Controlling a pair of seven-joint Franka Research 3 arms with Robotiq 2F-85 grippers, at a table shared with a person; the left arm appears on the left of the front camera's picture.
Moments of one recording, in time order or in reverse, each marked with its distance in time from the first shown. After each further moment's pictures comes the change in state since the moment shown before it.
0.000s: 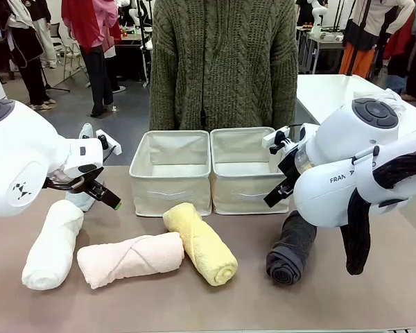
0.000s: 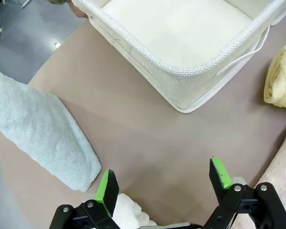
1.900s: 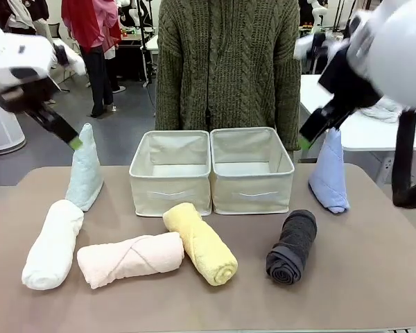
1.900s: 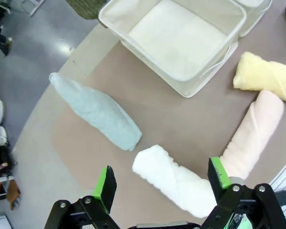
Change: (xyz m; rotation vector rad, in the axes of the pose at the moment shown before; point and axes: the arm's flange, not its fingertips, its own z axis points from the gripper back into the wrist) left arm 0.057 0.023 0.203 0.037 0.014 -0.127; right arm 0.052 -0.006 0.229 -0.023 0.069 0.003
